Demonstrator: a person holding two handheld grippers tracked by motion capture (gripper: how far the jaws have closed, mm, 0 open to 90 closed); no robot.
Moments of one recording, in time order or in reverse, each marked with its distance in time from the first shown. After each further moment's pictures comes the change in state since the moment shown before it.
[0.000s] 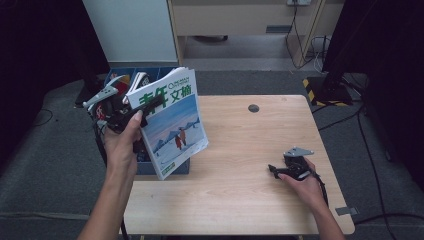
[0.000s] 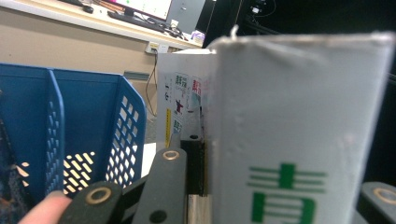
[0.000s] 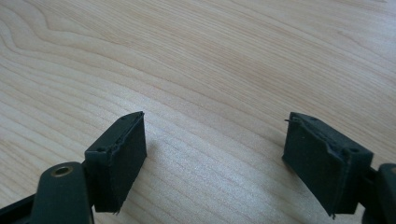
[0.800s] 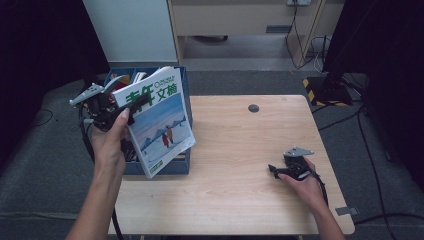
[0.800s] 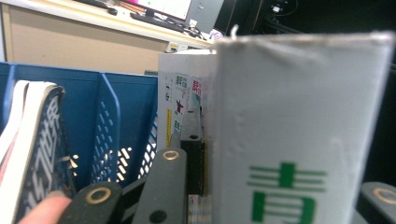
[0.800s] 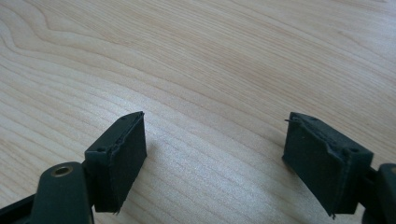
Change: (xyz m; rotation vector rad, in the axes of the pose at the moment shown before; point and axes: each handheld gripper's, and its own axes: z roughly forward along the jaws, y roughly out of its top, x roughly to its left) left arm 0.024 0.007 -0.015 0.010 0.074 0.002; right arm 0.000 0.000 0.000 0.000 0.000 0.001
